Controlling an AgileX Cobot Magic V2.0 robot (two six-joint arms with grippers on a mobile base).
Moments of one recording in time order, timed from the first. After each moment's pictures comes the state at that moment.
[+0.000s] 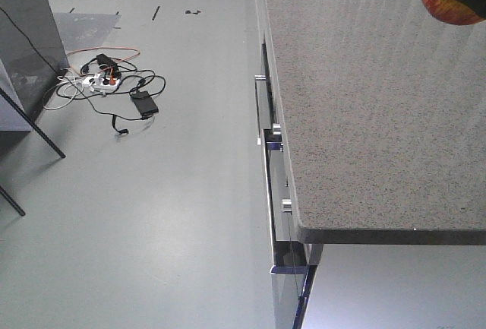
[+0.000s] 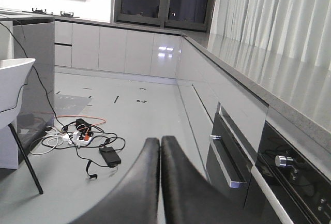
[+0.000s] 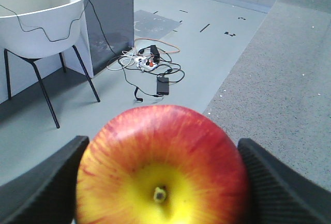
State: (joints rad) left arm 0.03 -0.01 0.02 -0.15 0.04 -0.06; right arm -0.05 1.16 -1.43 0.68 0.84 -0.67
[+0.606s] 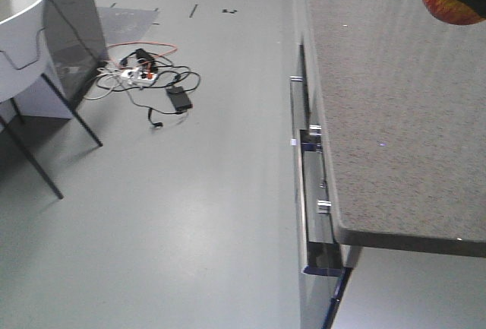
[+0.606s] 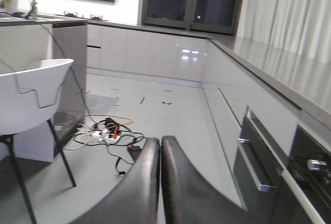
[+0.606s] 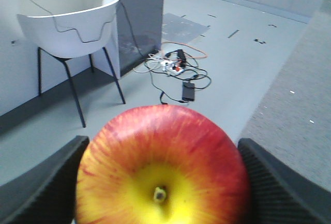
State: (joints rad) left arm 0.03 -0.01 0.02 -0.15 0.04 -0.06; right arm -0.05 1.16 -1.43 0.68 0.84 -0.67
